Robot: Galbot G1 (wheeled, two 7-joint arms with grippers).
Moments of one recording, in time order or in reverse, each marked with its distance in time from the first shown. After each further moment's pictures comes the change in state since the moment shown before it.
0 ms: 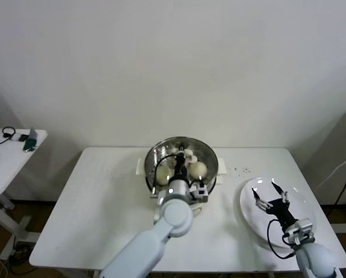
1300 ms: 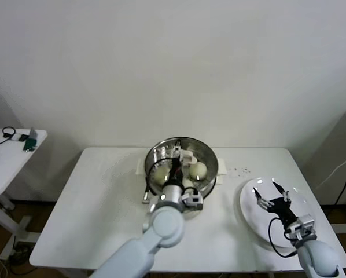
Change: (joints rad) left arm 0.049 0.100 0.013 -0.165 -0.047 0.000 0.013; right arm 0.000 -0.005 0.014 0.032 0.021 -0.093 0.002
